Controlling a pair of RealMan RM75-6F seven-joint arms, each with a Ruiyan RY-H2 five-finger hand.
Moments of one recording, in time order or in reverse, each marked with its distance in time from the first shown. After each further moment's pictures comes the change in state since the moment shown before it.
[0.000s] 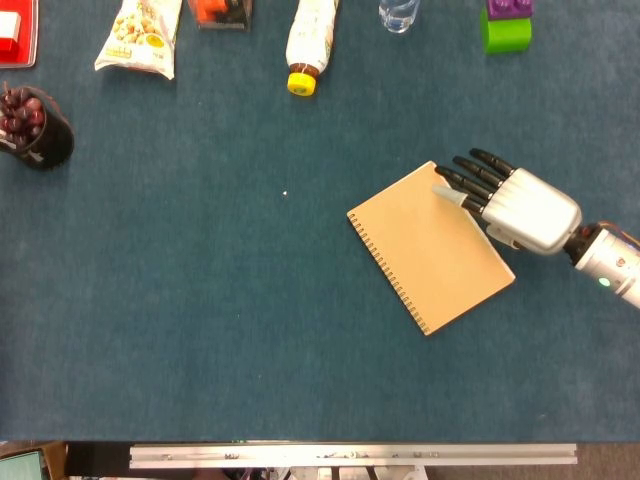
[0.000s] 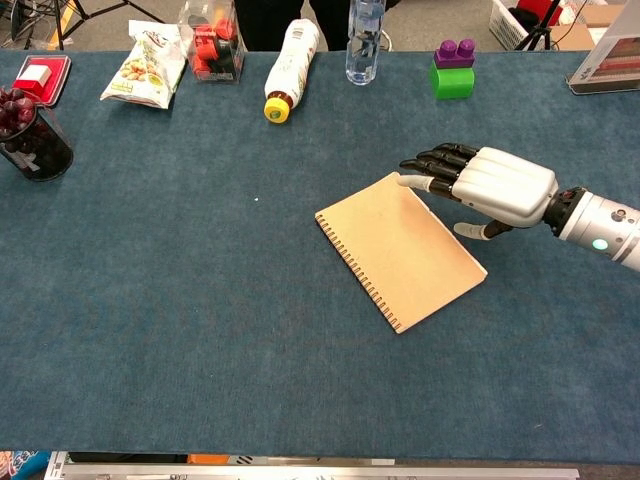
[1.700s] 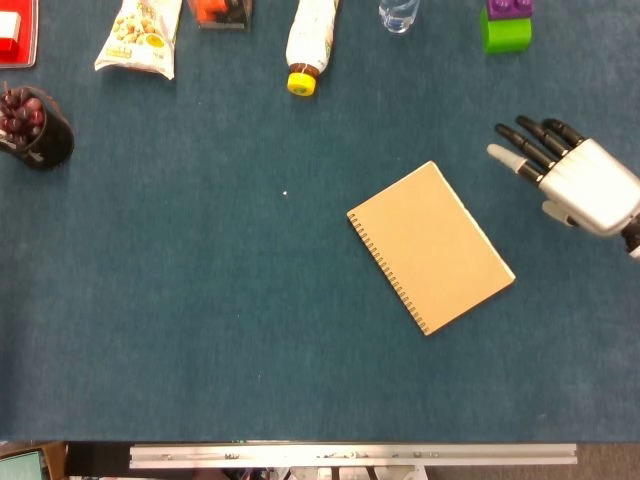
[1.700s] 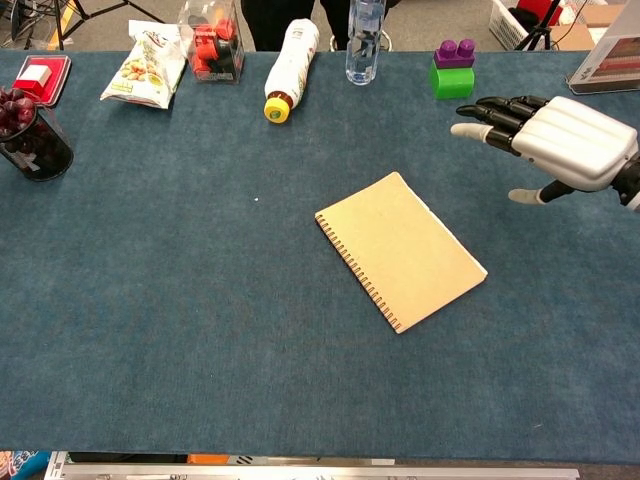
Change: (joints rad) left arm -0.030 0.012 0.005 -0.043 0.021 -0.014 0.049; right arm -0.067 0.236 0.141 -0.302 0.018 -0.035 -0.175
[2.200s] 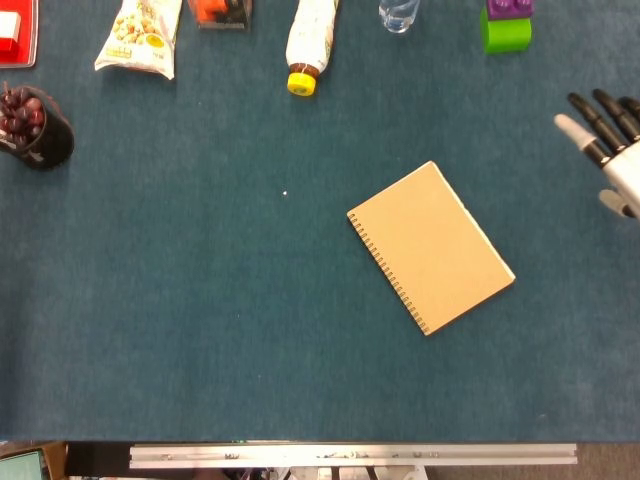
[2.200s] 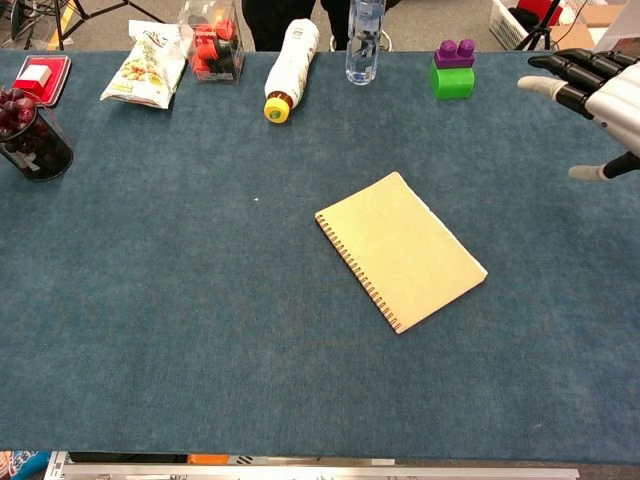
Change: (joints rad) left arm -0.013 0.004 0.003 -0.017 -0.006 -0.026 0.030; right arm -0.108 0.138 0.087 -0.181 0.061 0.053 -0.139
